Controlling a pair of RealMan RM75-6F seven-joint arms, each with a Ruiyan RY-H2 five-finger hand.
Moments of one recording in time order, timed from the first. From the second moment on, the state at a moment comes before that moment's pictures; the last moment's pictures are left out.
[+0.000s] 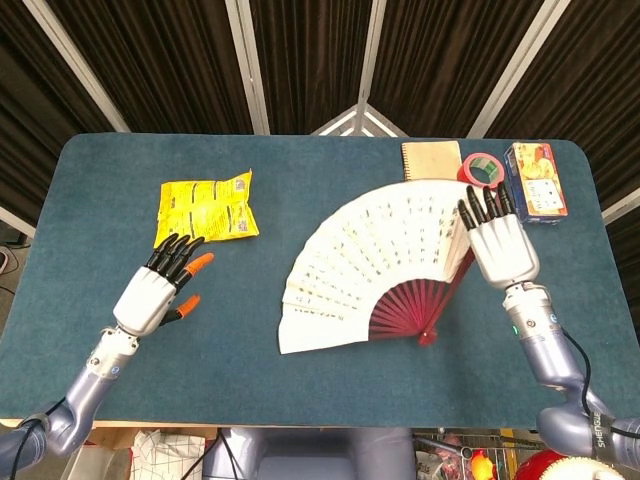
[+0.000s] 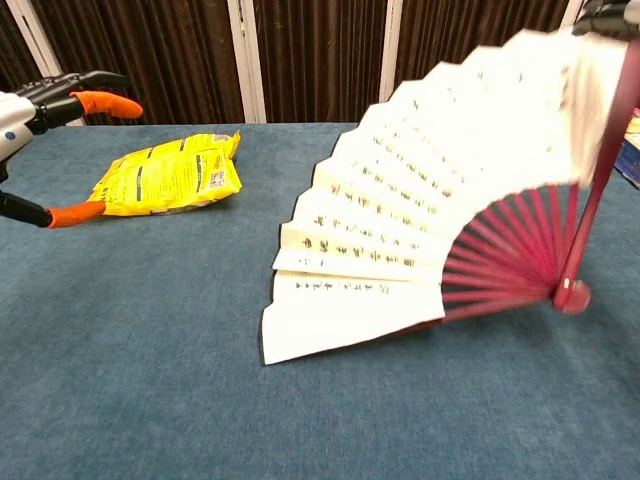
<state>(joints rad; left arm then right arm) -0.50 -1.62 -0.02 -1.02 1.72 1.55 -0.15 0.72 -1.09 0.10 -1.75 -1.05 1.25 -1.01</state>
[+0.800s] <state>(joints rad) -0.20 -1.35 0.04 -1.61 1.45 1.61 0.38 0.50 -1.12 0.10 -1.99 -1.32 1.37 -0.39</state>
